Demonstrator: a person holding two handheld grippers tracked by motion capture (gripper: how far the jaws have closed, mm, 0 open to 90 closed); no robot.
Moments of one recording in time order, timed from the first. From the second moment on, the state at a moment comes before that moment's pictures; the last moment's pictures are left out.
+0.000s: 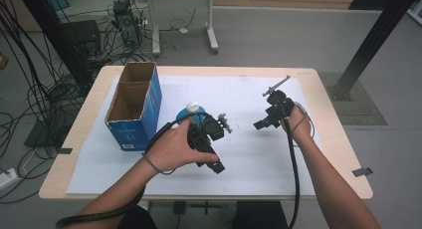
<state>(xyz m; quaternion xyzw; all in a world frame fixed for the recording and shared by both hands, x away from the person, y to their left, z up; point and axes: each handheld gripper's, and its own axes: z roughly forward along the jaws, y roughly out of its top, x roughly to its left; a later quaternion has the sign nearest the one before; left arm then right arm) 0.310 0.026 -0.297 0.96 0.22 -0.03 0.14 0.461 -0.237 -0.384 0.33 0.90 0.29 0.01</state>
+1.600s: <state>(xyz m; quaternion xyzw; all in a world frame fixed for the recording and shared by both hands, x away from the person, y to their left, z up) 0.314 0.035 -0.174 0.97 0.21 0.04 0.15 0.462 -0.234 -0.381 0.33 0.90 0.27 0.01</state>
